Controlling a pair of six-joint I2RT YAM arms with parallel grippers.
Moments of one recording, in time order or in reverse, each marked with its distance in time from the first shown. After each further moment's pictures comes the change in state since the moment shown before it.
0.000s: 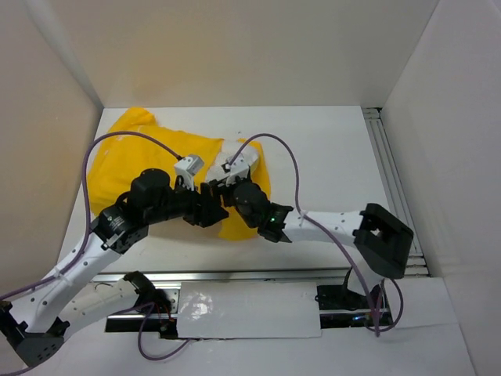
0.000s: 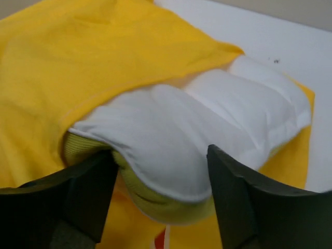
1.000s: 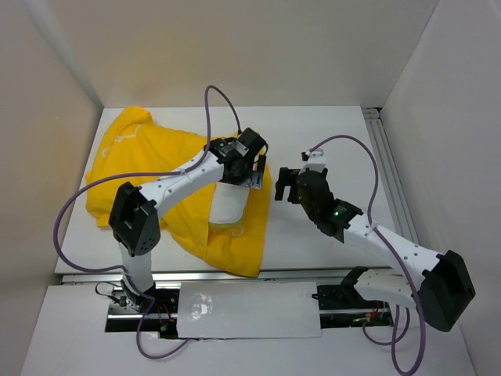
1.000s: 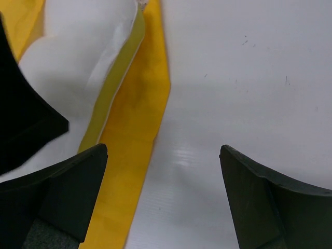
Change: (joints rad) left arm -0.078 1.015 0.705 -0.327 -0.521 -0.027; right arm -0.366 -0.561 -0.257 -0.635 -0.102 0.303
